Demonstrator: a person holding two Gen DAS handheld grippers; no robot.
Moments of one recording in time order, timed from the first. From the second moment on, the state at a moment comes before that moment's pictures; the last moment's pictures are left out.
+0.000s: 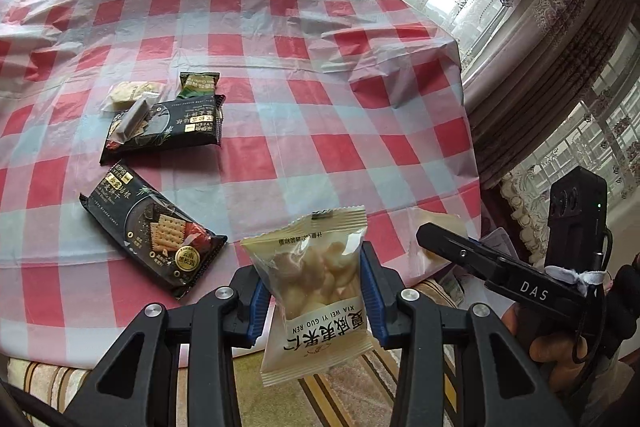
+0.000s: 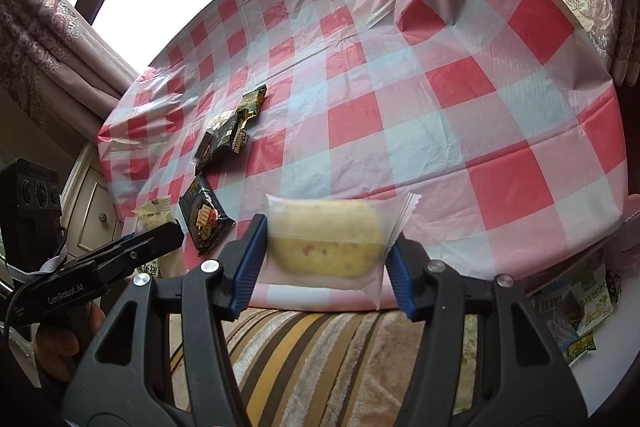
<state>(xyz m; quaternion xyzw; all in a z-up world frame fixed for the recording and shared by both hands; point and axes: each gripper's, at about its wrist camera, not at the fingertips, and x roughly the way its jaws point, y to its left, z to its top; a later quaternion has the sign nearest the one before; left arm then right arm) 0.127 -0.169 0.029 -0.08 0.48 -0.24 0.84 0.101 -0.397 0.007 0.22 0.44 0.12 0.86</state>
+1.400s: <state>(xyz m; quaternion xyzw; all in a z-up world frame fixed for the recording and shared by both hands) 0.071 -0.407 -0.030 -0.01 0.62 -0.44 0.65 -0.012 -0.599 -0.038 0.19 0.46 -0.22 0.84</state>
